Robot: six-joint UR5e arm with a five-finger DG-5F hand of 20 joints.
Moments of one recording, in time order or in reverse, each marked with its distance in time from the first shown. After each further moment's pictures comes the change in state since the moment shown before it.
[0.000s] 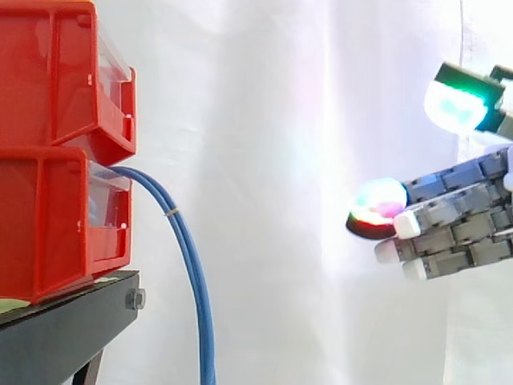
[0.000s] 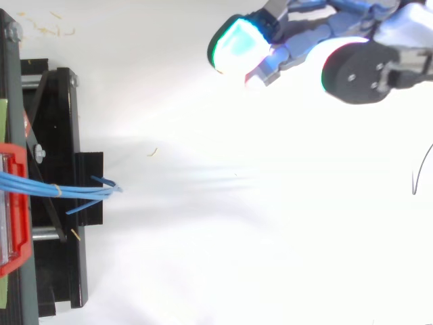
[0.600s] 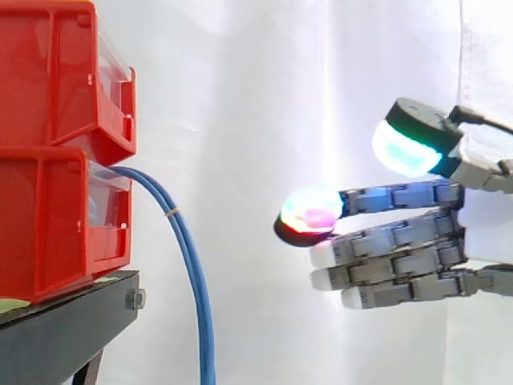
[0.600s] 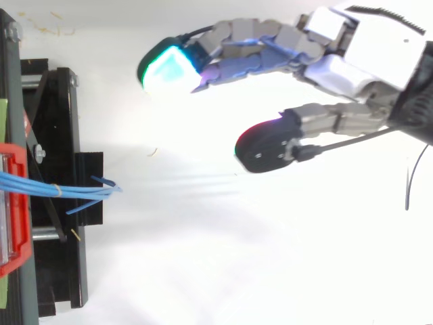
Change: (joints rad) arm 0.045 -0.153 0.080 0.180 0.062 -0.121
